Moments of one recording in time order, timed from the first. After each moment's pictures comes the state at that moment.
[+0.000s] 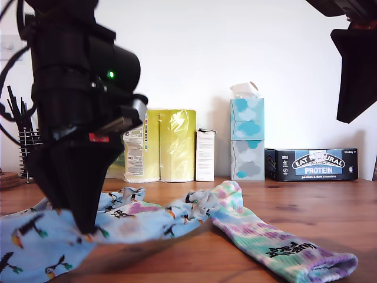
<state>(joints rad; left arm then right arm) -0.64 1.77 1.17 -1.01 0.25 0.00 0.39 1.20 1.01 -0.99 -0.23 -0.21</state>
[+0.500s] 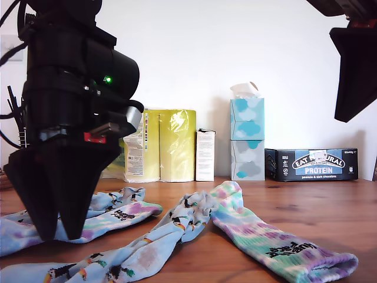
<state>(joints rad) -0.63 1.77 1.17 -1.05 0.18 0.01 0.39 1.20 1.01 -0.98 -0.26 -0.21</state>
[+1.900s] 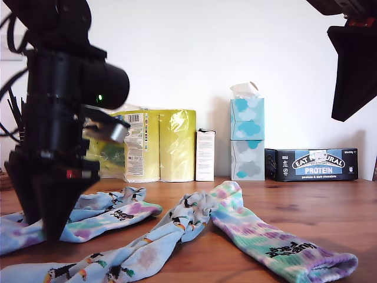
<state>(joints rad) -0.55 1.84 1.18 -0.94 -0.13 0.13 0.40 1.20 1.01 -0.98 -0.26 -0.21</state>
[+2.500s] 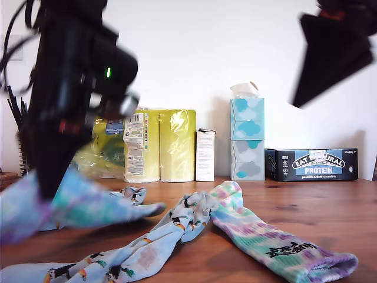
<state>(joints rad) -0.57 1.81 1.42 -1.29 0.01 0.21 0.52 1.20 1.01 -0.79 -0.32 -0.34</state>
